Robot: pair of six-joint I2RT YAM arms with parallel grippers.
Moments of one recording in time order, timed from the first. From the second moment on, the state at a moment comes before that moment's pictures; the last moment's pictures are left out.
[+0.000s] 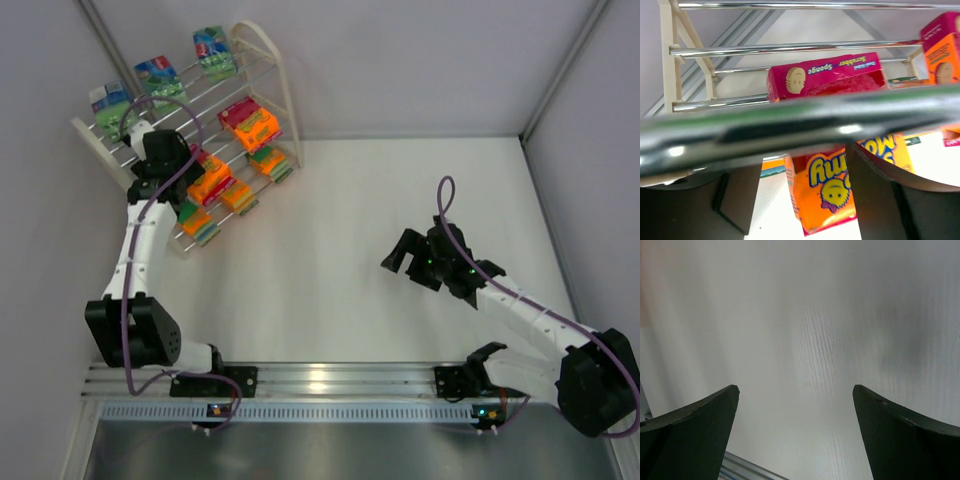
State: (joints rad) left arm 0.07 1.43 1.37 -0.50 -0.35 -0.52; right arm 0.48 1.08 0.59 -0.28 -0.05 0.84
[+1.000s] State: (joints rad) left arm -0.05 1.13 1.14 -0.49 -0.25 -0.48; right arm 0.49 1.12 0.58 -0.25 -0.07 0.83
